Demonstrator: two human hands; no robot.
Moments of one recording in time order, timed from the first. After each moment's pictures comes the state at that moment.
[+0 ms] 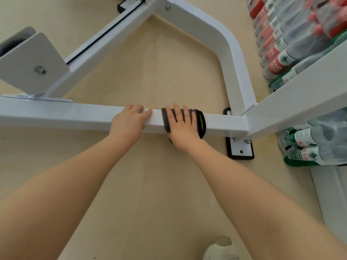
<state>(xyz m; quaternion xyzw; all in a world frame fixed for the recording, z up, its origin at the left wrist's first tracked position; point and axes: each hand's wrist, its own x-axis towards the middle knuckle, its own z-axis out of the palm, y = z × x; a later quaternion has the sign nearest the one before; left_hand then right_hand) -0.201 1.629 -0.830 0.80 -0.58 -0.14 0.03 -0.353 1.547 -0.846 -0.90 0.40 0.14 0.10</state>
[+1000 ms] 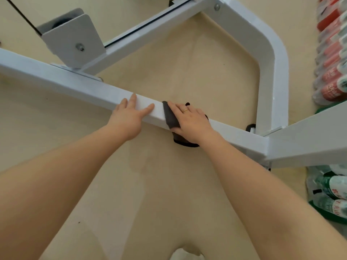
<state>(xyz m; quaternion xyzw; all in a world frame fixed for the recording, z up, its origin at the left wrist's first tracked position) -0.216 1.649 -0.816 0.88 -0.41 -0.22 -0.07 -0.349 1.504 -0.842 -0.97 0.17 0.11 0.10</state>
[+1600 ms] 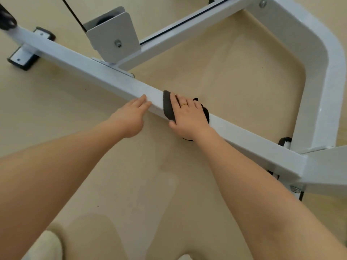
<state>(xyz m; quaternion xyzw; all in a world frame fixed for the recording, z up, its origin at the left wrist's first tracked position) -0.195 1.693 -0.803 0.90 -0.34 -0.25 -0.04 -0.290 1.541 -0.847 -0.98 0.10 0.08 0.12</state>
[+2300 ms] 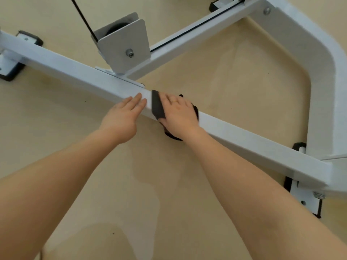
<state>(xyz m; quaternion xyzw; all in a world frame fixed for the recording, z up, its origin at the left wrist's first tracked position) -0.120 1.735 -0.825 0.90 -0.39 -0.17 0.00 -0.213 1.587 -0.851 -0.98 0.14 0.04 0.10</state>
